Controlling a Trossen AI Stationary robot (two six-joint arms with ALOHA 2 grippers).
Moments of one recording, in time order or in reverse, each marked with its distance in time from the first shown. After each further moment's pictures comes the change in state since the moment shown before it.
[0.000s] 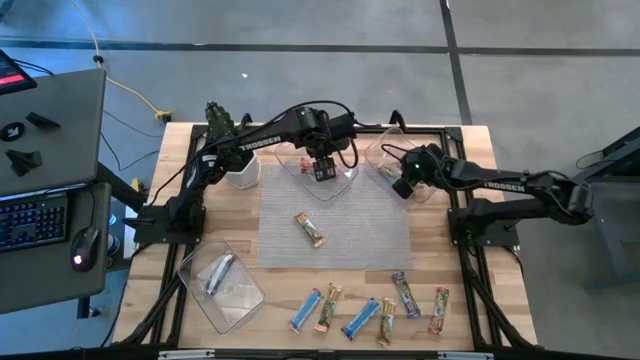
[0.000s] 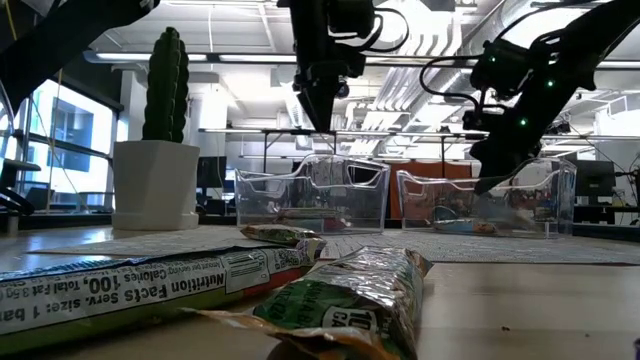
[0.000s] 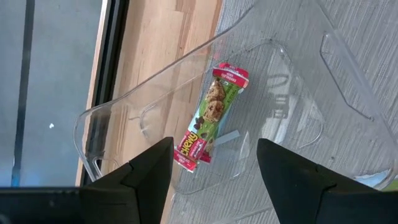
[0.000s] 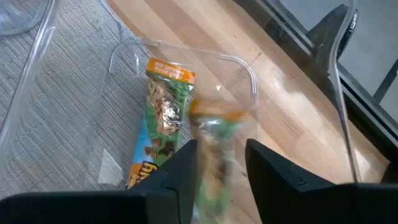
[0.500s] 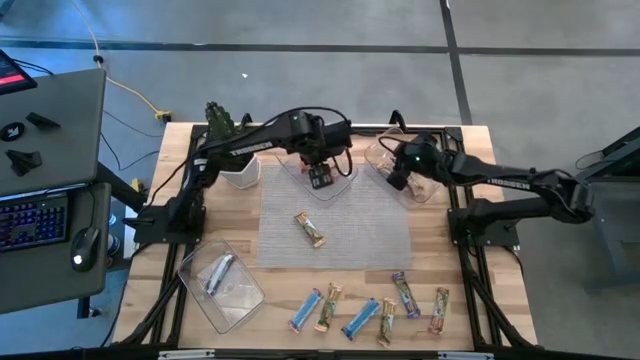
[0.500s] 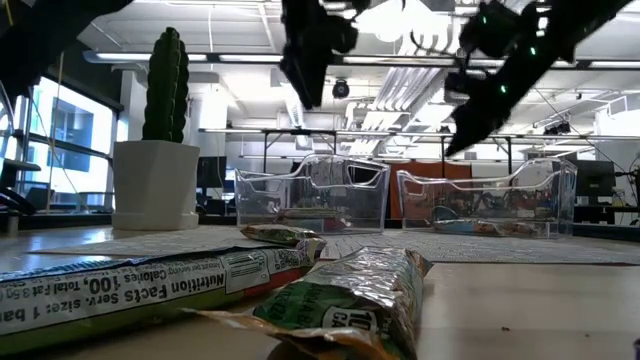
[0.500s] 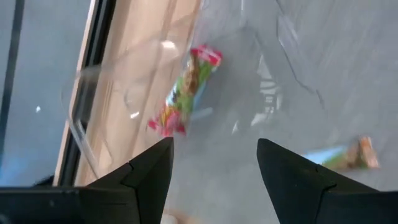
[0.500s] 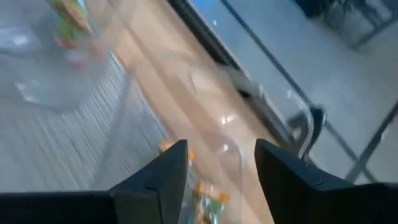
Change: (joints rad) left arm -0.077 -0.077 -0.001 -0.112 0.001 -0.160; right arm 0.056 -0.009 0.172 0.013 -0.001 -0.137
